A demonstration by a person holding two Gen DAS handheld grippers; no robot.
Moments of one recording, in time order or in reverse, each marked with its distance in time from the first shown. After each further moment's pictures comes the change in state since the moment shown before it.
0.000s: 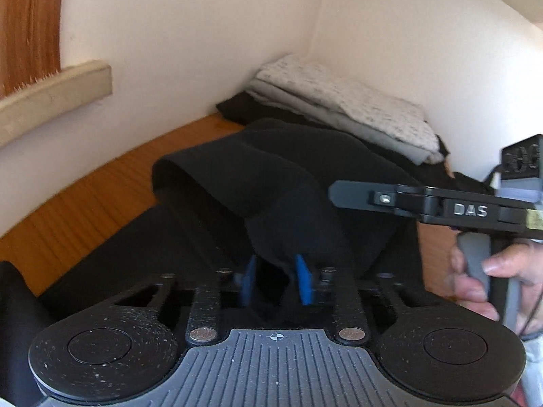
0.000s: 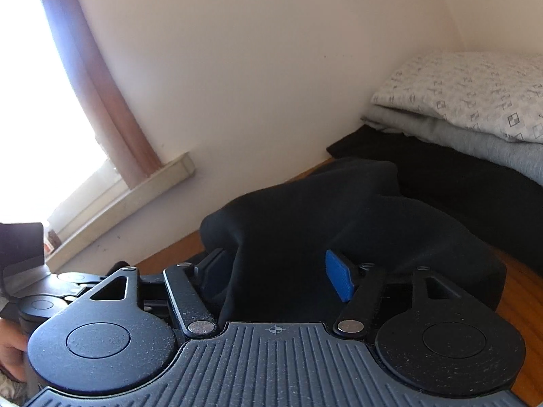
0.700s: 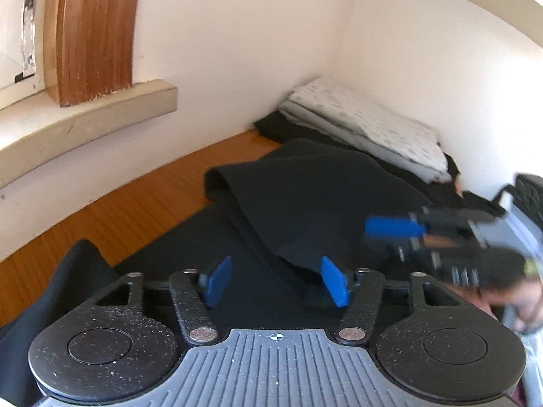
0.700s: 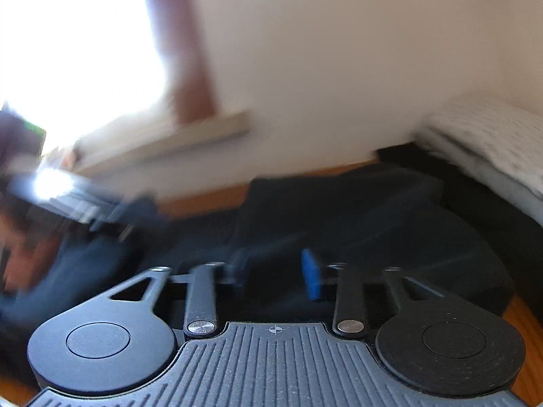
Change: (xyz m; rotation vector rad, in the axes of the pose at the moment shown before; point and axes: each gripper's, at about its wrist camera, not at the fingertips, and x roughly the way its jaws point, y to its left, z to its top) left arm -0.046 0.025 -0.002 -0.079 -0.055 0.086; right arm -0.011 0.047 -0.020 -0.392 0.099 0.057
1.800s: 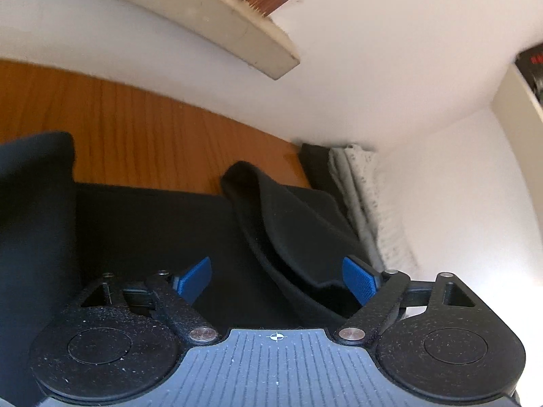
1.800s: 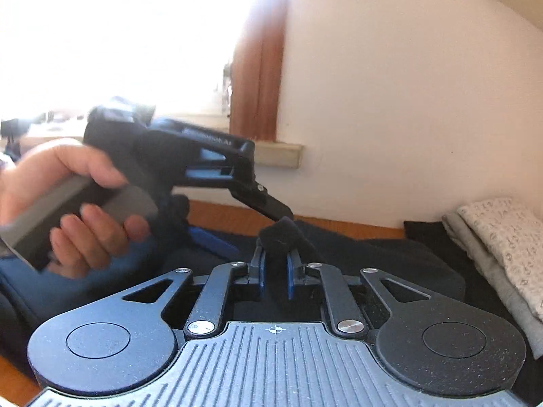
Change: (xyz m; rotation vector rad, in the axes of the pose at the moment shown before) left arm 0.052 0.066 0.006 -0.759 -0.021 -0.204; right arm -0.002 0.032 0.032 -0.237 -0.098 -0.014
